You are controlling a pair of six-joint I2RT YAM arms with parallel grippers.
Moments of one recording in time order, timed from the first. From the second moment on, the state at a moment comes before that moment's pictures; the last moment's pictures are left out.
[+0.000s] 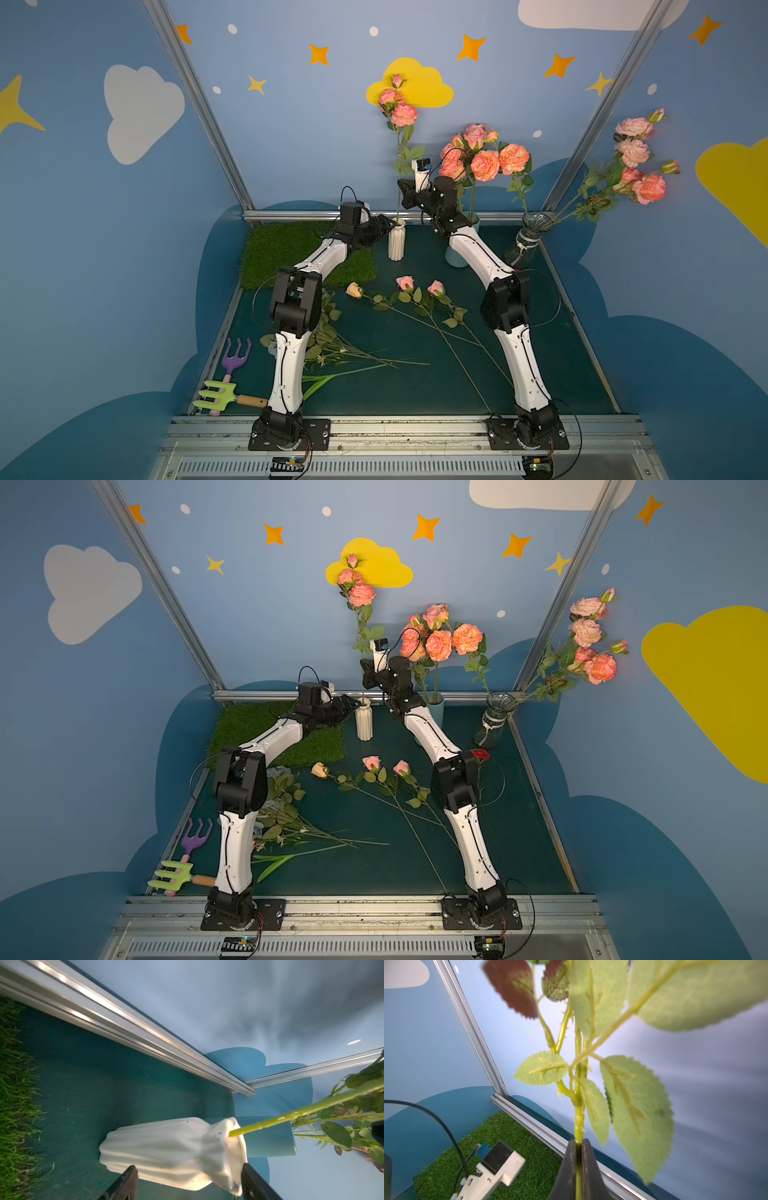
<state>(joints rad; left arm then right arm) -0.25 2.26 1.87 -0.09 0.50 -0.82 0.47 2.46 2.42 0.07 -0.27 0.16</state>
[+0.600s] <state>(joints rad) -0.25 2.26 1.89 -0.12 0.48 -0.82 0.47 2.46 2.37 0.07 -0.27 0.16</state>
